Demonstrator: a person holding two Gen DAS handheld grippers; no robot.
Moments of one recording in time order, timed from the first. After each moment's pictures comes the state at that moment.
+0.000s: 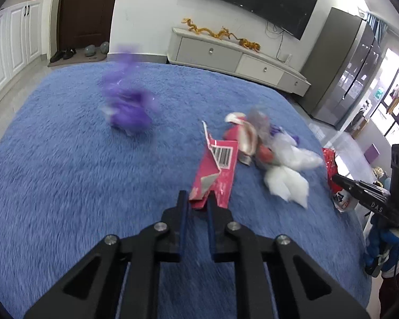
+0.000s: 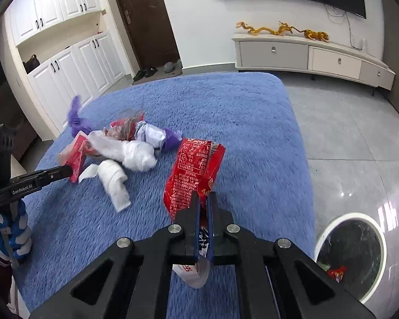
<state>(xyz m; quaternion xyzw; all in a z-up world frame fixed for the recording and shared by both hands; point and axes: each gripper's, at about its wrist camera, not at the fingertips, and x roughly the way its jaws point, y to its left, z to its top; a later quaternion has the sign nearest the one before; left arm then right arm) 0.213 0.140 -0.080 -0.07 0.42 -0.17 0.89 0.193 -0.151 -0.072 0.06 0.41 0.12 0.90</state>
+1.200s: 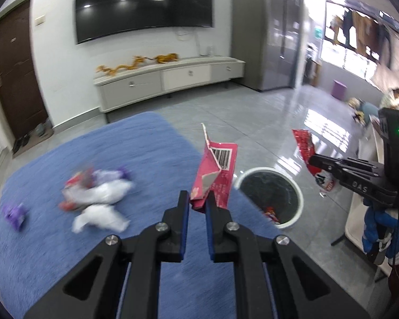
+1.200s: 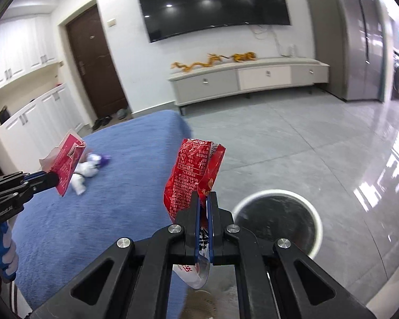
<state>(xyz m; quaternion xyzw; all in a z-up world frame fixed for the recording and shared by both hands) 0.117 -0.099 0.006 0.11 0.34 -0.30 0.89 0.054 -0.315 -0.042 0.13 0.33 -0.02 0.94</state>
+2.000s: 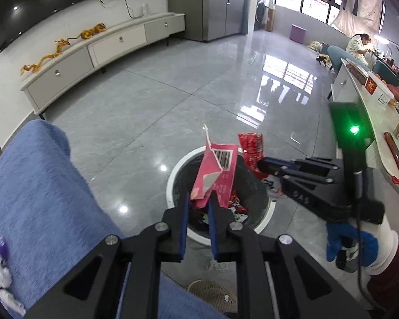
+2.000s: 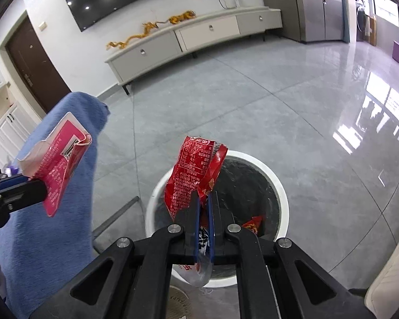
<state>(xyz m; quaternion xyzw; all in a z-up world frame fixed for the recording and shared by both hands) 0.173 -0.312 -0.080 0.21 0.42 -0.40 0.79 0.109 -0.443 -0.169 0.22 0.42 -0.11 0.88</state>
